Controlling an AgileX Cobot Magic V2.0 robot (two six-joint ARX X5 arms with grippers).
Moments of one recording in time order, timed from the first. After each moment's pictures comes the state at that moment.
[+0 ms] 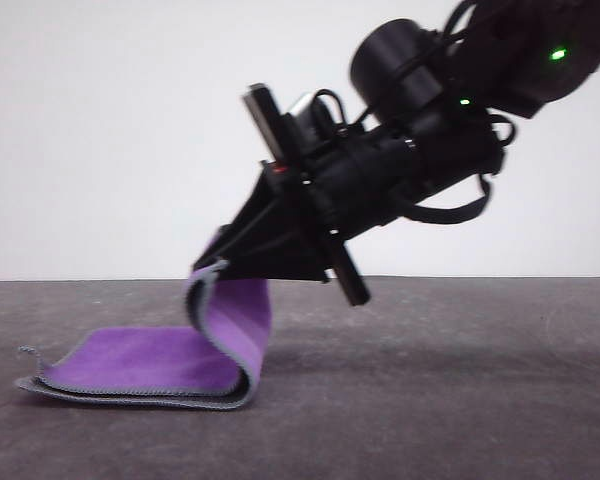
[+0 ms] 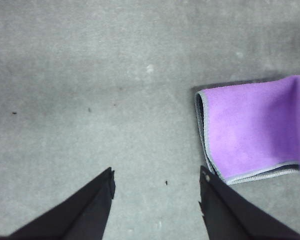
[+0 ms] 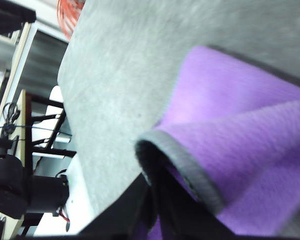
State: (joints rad) left_arx 0.04 1.20 1.09 -1.00 0.29 0.06; right_arx 0.67 1.79 0.93 0.25 -0.78 0.60
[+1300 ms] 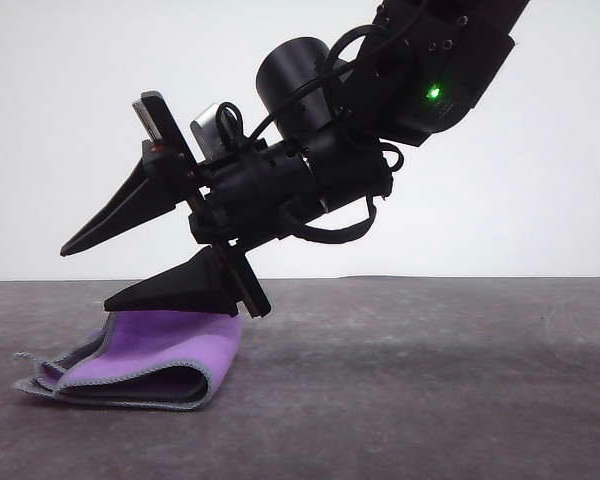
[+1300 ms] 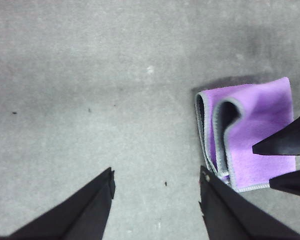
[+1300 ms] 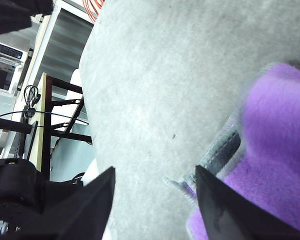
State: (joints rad) left_arx 0.04 1.20 1.09 -1.00 0.29 0.05; right_arx 0.76 1.95 1.09 0.30 -0.81 0.64
